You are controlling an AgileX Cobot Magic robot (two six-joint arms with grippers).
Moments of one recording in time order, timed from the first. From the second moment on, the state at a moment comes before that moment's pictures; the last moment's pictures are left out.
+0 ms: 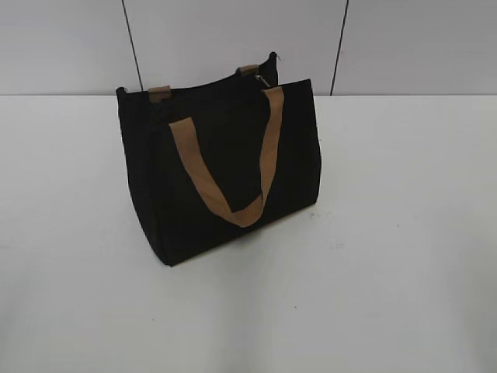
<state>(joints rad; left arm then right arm) -0.12 0.00 -0.53 -0.14 1.07 0.11 -0.01 0.34 -0.53 0.20 1.11 -0.28</state>
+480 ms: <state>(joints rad) -0.12 -0.01 -0.53 -0.14 1.06 0.11 -0.01 0.20 -0.49 0.20 1.10 -0.28</state>
